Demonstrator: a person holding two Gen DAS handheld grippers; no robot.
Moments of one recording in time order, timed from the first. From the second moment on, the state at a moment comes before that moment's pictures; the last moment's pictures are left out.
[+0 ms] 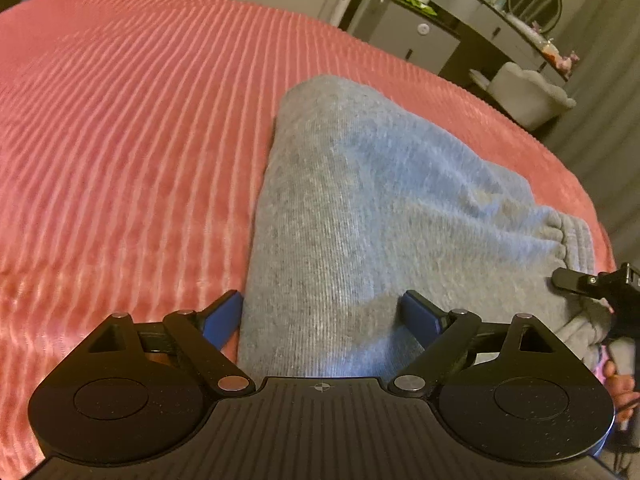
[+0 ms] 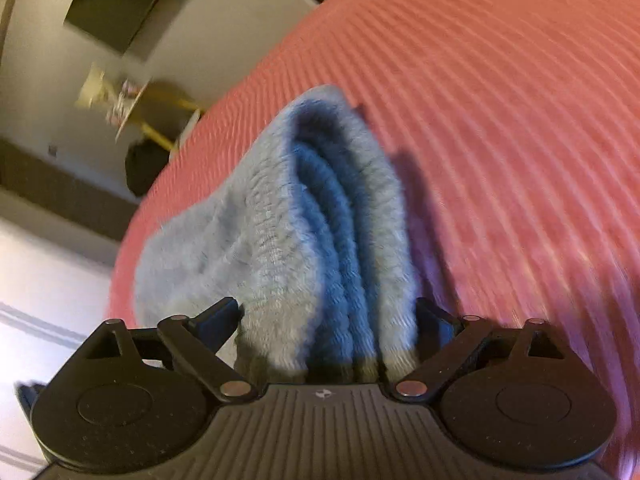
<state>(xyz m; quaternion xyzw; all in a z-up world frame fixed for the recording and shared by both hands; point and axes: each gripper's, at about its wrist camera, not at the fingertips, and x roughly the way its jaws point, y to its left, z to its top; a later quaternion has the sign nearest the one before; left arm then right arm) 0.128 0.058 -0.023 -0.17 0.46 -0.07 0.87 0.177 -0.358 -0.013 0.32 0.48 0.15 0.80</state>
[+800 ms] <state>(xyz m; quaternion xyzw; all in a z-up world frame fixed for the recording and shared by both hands) 0.142 0.053 -0.025 -0.19 0.40 -0.11 0.89 0.175 -0.335 -0.005 0.30 0.46 0.13 0.83</state>
